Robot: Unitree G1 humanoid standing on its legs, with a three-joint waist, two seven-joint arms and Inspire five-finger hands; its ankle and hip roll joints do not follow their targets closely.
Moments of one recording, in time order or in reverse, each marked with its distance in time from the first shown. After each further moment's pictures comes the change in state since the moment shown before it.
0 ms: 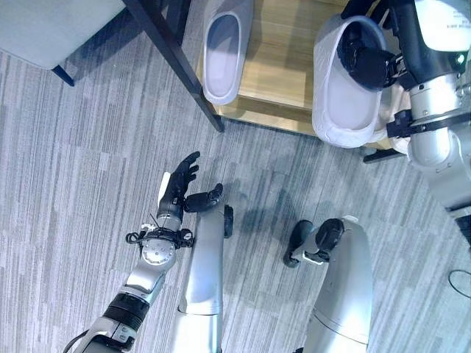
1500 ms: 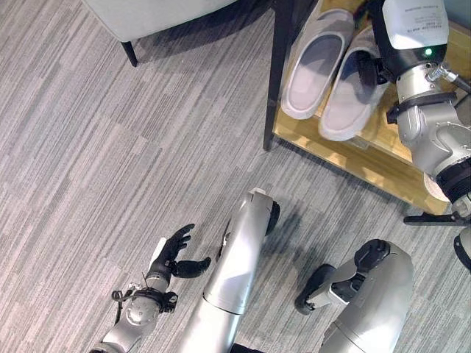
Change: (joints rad) left arm 0.308 0.191 -0.200 -0.025 -0.107 0.001 0.048; right arm -0.404 0.115 0.490 0.612 -0.038 0.072 -0.090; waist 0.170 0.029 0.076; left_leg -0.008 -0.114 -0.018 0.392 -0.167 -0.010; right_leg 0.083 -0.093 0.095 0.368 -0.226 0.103
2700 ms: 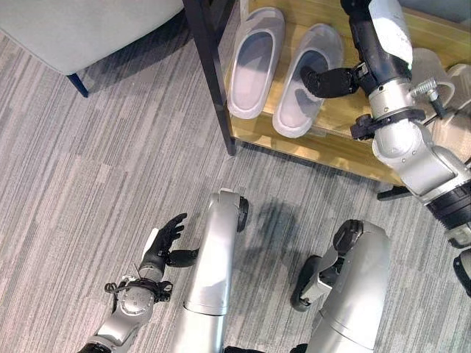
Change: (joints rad) left arm 0.020 -0.011 0.123 -0.015 0.000 0.042 -0.016; right arm 0.381 0.038 -0.367 -0.518 0.475 -0.107 0.092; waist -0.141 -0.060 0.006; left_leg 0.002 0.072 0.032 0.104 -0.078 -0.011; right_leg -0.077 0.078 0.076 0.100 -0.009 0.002
